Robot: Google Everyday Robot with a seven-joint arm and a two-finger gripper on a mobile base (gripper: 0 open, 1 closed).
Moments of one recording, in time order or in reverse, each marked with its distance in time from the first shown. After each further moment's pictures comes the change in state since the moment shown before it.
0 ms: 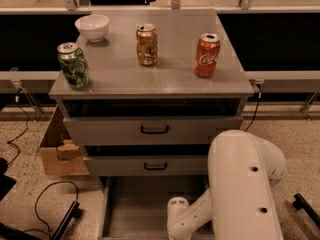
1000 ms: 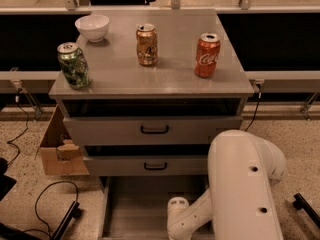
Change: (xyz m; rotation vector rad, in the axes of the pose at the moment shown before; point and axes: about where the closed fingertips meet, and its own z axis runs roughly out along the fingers) arm 0.000 0.000 0.000 0.000 0.000 0.000
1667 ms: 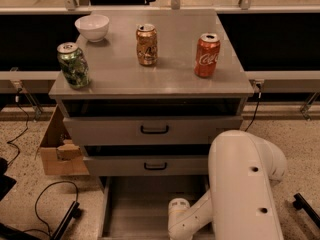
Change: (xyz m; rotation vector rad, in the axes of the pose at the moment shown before) arm 0.000 0.000 0.000 -0.001 0.001 0.000
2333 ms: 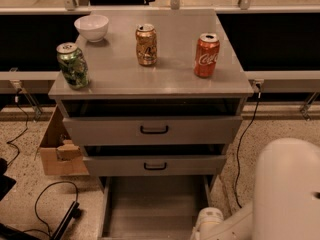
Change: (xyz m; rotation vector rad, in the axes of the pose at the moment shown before) arm 0.048 0.022 -0.035 -0.005 -0.203 -0.095
